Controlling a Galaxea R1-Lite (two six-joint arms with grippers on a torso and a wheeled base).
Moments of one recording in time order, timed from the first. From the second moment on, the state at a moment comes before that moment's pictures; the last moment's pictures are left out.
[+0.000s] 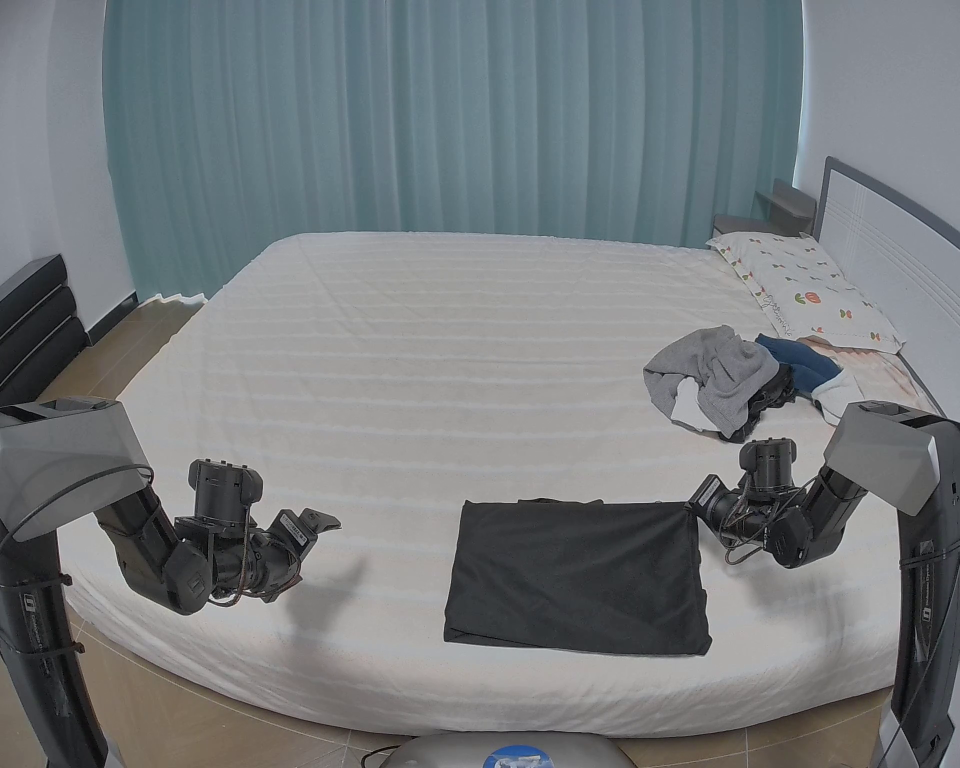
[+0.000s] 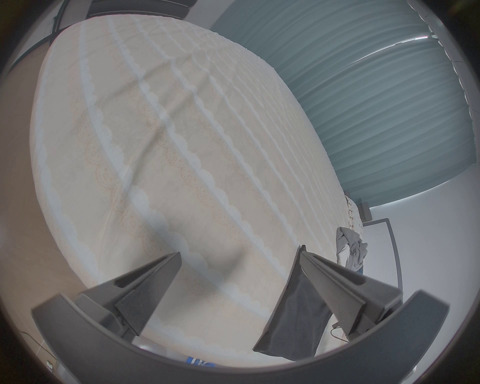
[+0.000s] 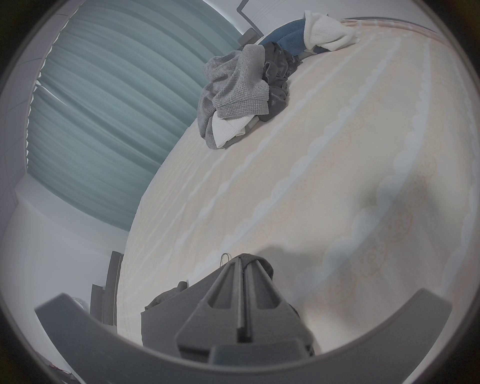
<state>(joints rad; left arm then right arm) -0.16 2.19 -0.66 -0.81 -0.16 -1.00 0.09 2.46 -1.00 -0.89 0.09 0.86</state>
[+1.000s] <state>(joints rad) -0.16 2.19 -0.66 -0.81 -0.16 -1.00 0.06 2.38 -0.88 -0.92 0.10 0.86</state>
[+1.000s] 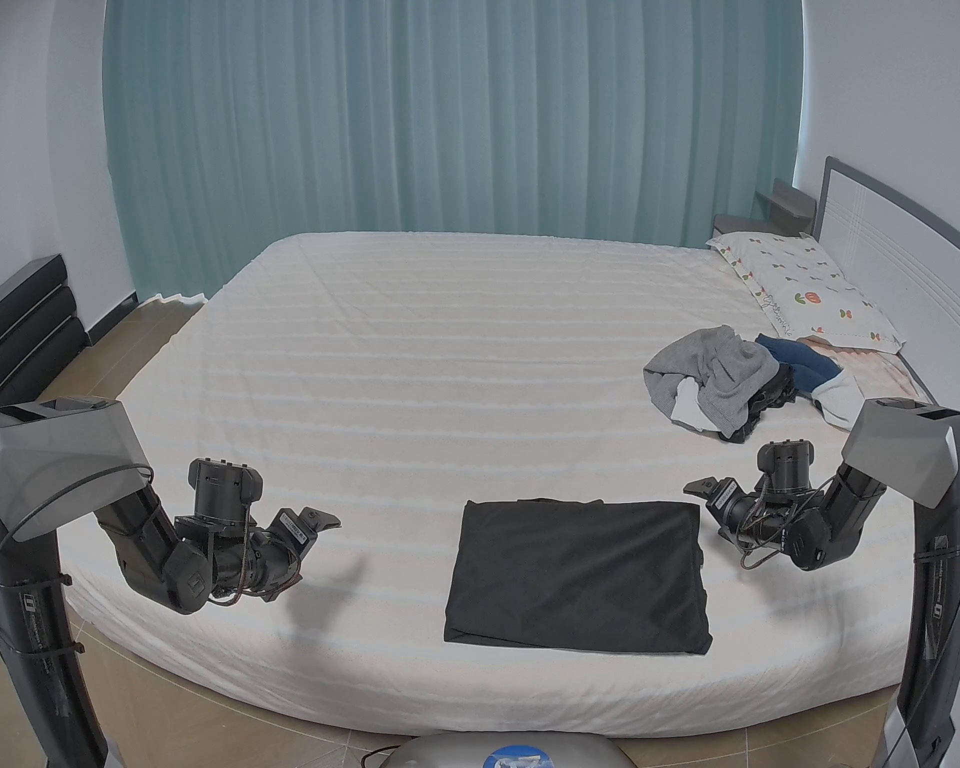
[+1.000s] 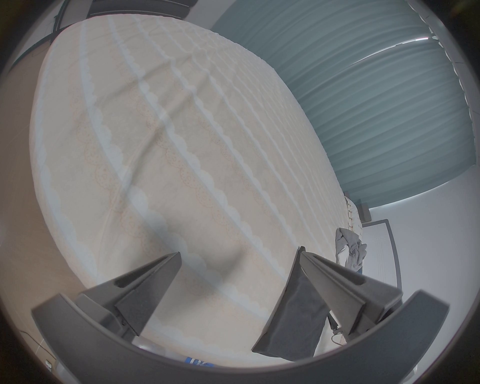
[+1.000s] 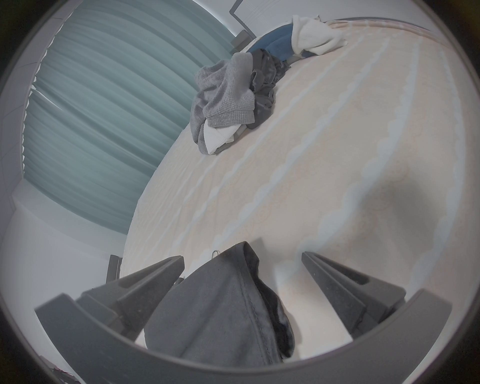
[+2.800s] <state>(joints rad) -0.36 2.40 -0.88 -0.91 -0.03 -0.77 0.18 2.25 -0.56 -1.11 0.09 1.01</state>
